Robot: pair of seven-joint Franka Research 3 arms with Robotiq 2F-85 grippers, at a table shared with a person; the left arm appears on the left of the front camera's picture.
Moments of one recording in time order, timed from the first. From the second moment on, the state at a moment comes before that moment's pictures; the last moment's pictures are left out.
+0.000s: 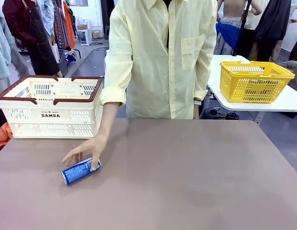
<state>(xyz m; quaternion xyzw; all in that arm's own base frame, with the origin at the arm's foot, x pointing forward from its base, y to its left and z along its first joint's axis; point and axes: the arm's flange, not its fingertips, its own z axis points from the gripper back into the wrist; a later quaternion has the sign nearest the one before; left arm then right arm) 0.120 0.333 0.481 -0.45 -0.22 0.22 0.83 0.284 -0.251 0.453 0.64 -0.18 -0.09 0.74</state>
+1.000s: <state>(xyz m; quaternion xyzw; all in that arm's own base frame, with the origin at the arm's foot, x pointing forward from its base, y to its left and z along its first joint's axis) 0.247 0.142 0.487 -0.36 -0.11 -0.02 0.93 0.284 -0.250 0.453 0.64 -0.18 -0.09 0.74</state>
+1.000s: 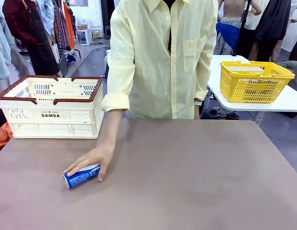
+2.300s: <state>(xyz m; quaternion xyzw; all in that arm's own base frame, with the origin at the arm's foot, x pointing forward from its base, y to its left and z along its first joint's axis) 0.182 0.233 0.488 -0.39 -0.19 0.11 0.89 0.283 -0.251 0.453 0.64 -0.18 -0.09 0.74</state>
